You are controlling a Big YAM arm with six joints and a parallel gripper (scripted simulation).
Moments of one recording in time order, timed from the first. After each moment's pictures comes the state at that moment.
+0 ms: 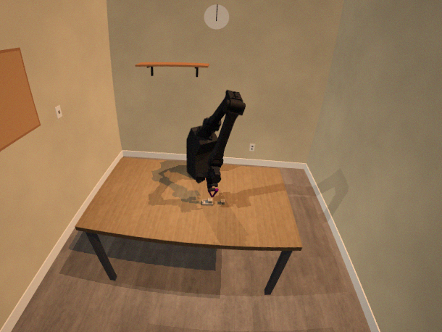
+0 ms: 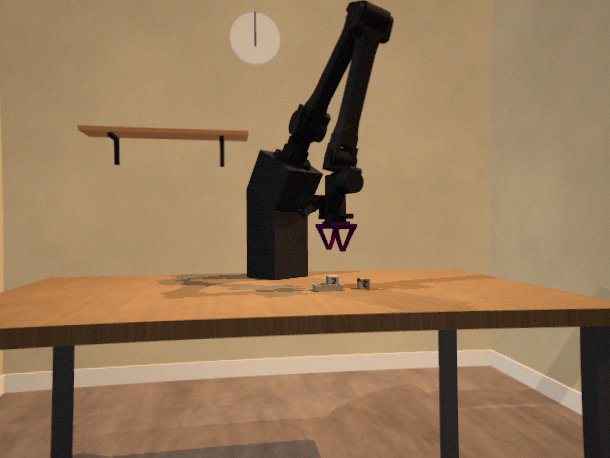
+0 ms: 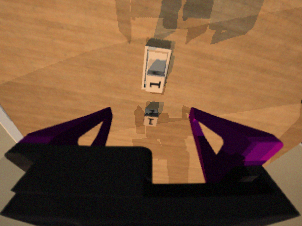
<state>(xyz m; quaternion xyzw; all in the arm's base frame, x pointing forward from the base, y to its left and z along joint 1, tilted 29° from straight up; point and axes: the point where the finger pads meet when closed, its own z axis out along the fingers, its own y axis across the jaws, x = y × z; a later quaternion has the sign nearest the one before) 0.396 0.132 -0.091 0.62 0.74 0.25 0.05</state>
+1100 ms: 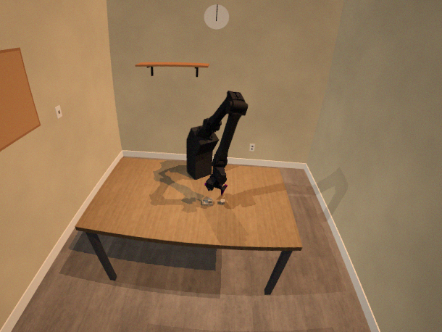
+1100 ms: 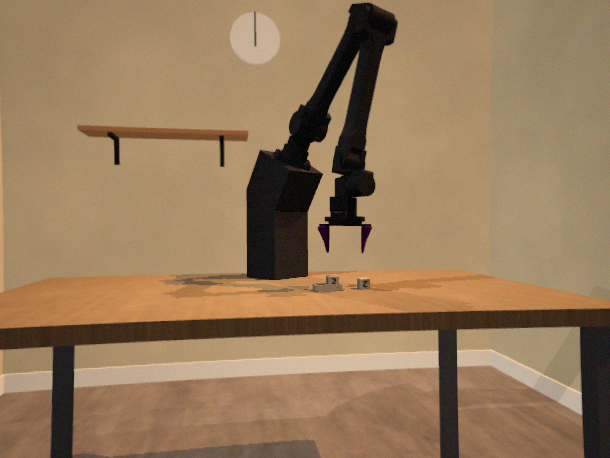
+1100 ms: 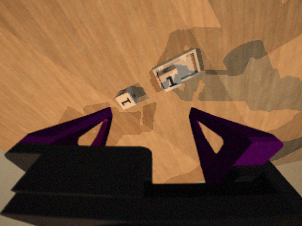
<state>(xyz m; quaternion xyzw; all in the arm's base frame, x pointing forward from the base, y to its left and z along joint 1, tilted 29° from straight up) 0.391 0.161 -0.091 0.20 0.95 0.19 0.16</state>
